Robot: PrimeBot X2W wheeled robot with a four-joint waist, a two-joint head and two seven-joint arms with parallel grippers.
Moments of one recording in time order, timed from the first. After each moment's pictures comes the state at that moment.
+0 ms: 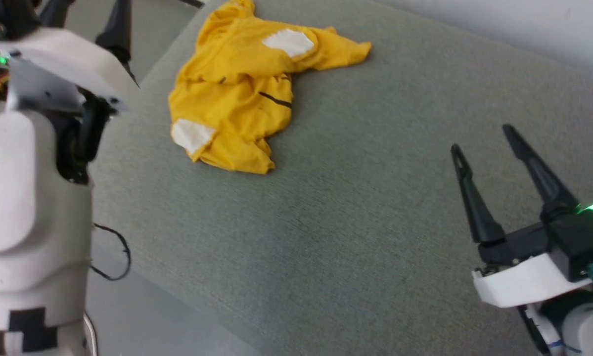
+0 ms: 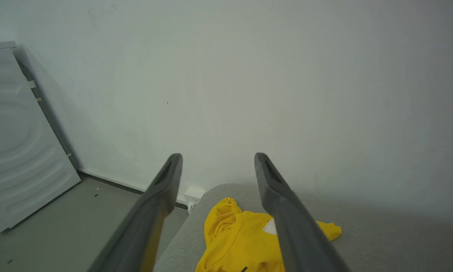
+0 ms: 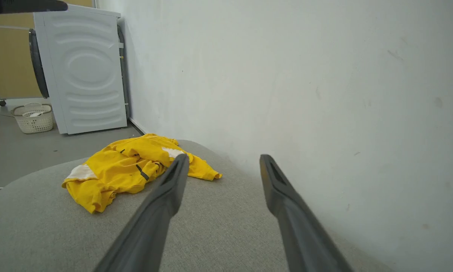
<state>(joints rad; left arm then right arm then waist) -0.77 0.27 -0.05 0.19 -0.34 -0.04 0.20 -0.08 -0.15 0.12 -0.37 -0.04 0.13 0.03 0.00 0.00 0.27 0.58</state>
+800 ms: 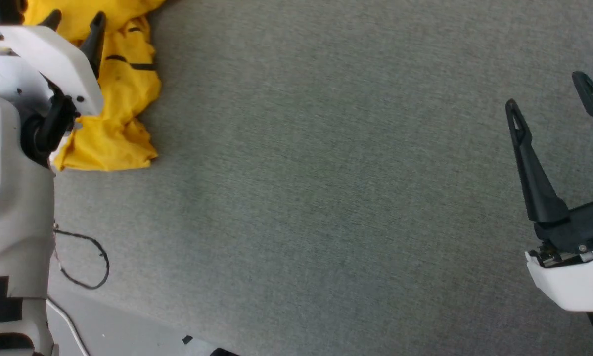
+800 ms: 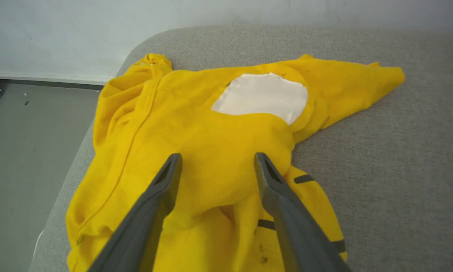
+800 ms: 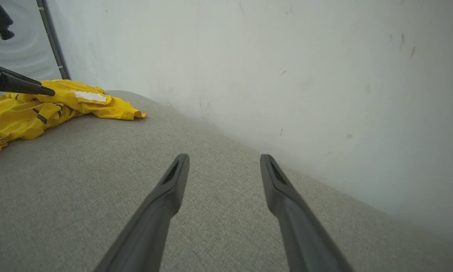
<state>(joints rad) -0.90 0.39 -0.09 0.53 -0.38 -0.11 0.32 -0.16 -0.29 0.07 -0.60 0.01 0.13 0.16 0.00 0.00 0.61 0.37</state>
